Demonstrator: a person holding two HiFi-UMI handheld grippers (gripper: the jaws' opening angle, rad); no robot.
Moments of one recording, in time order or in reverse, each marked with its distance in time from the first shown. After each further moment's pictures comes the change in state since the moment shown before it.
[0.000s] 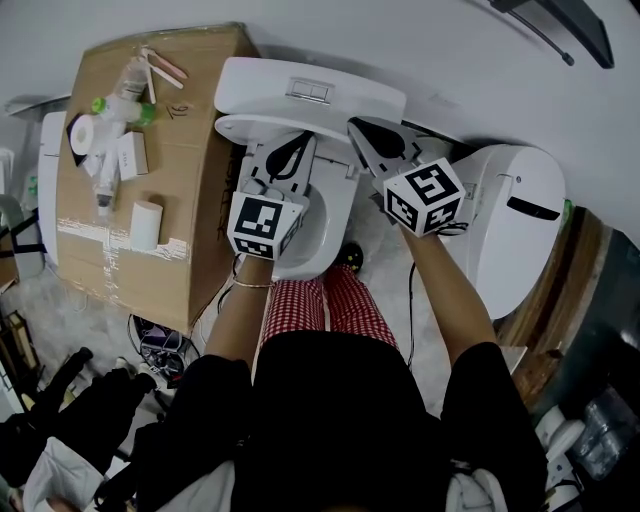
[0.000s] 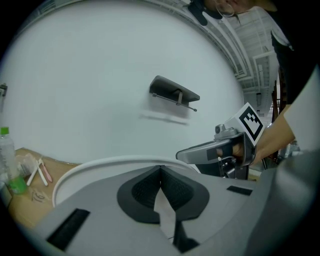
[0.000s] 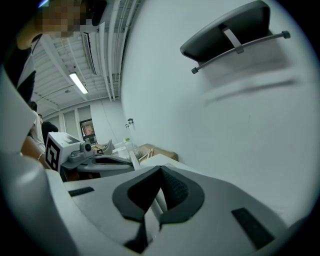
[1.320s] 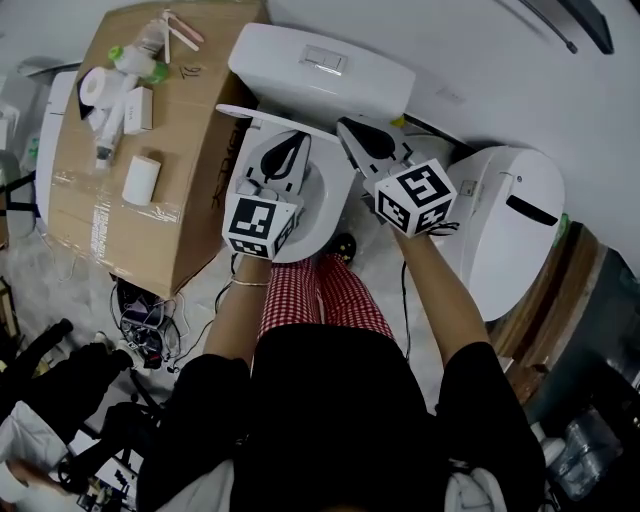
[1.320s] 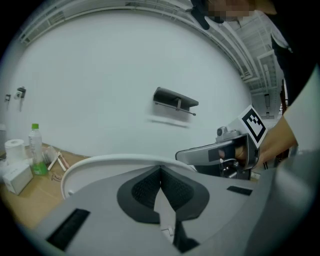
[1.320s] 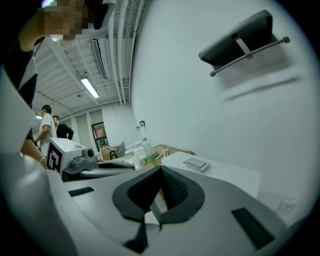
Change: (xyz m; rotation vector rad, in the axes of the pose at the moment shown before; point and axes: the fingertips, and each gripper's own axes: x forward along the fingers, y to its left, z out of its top) left arm -0.062 -0.027 -0.023 -0.047 -0.047 0.107; right arm -0.023 0.065 -0.020 -0.012 -0.034 0.119
